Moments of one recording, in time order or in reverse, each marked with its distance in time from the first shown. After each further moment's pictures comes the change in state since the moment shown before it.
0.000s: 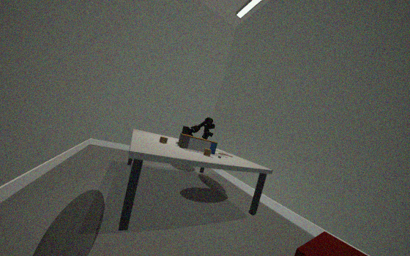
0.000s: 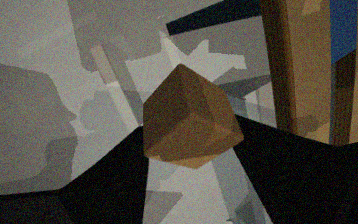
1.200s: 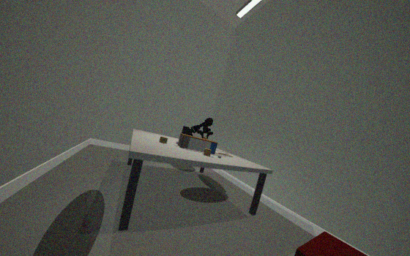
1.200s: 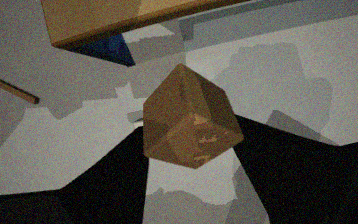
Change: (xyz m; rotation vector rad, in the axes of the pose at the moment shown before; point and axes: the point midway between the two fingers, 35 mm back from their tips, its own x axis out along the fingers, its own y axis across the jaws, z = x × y) arm -0.029 0.003 -0.010 1.490 -0.028 0.084
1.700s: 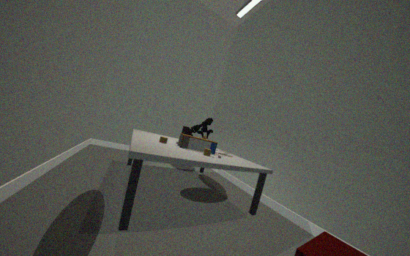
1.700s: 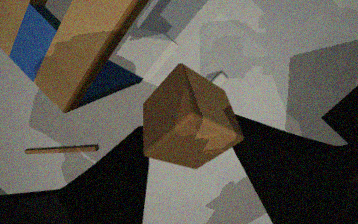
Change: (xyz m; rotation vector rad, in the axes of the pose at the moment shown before) arm -0.012 0.000 -0.002 0.623 0.013 0.043
